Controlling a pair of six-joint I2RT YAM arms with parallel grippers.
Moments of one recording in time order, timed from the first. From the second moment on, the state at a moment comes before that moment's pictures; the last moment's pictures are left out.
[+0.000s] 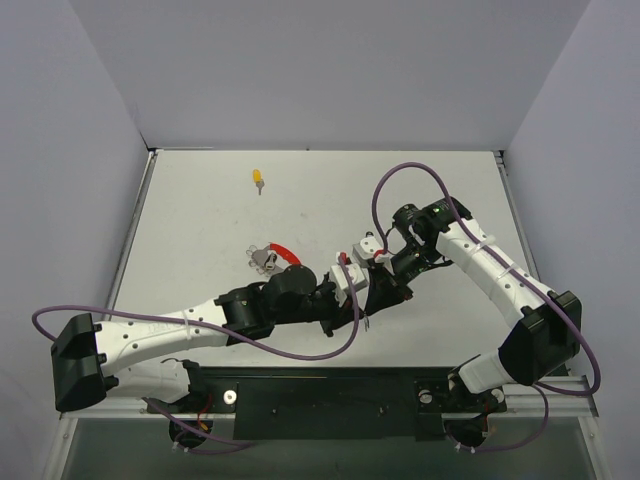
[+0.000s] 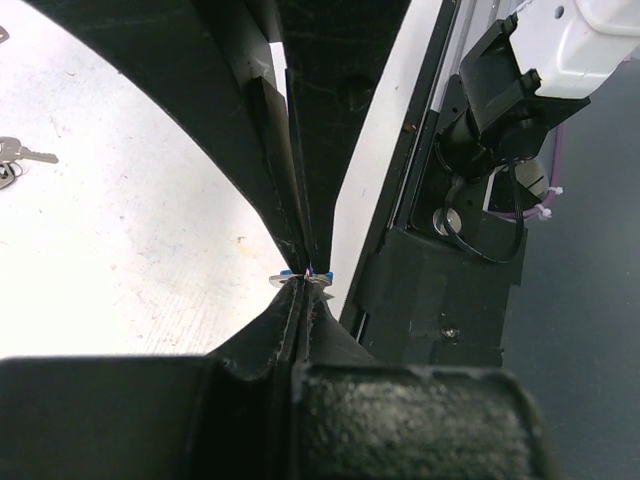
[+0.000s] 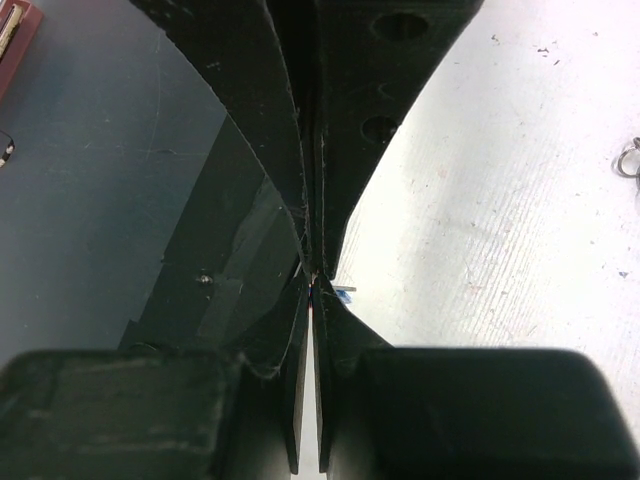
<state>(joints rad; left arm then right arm) -1.19 1.20 0.88 -0.04 0.12 -0.18 0.51 1.45 1.28 -1.50 -1.07 -1.43</state>
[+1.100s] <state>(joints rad) -1.20 1.11 0.38 0.84 0.08 -0.14 0.46 1.42 1.22 -1.53 -1.16 -1.74</state>
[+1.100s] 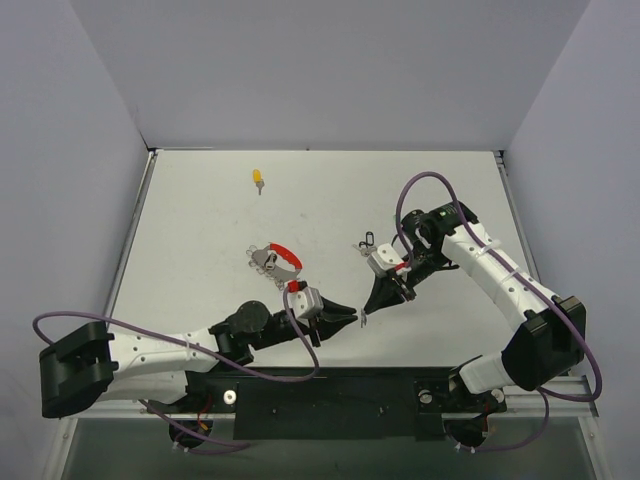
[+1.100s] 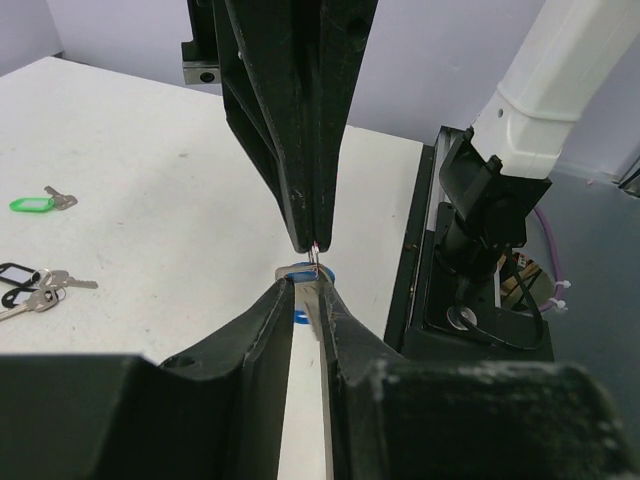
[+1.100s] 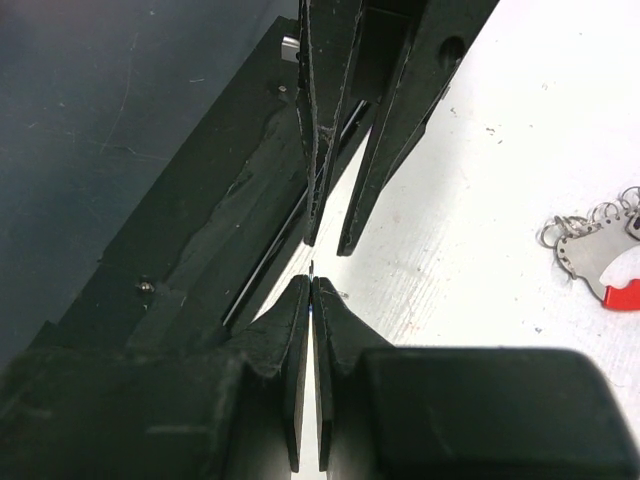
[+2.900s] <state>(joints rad) -1.26 1.16 0.42 0.85 -0.03 -0.08 0.45 1.42 1.22 -1.53 -1.18 -1.80</state>
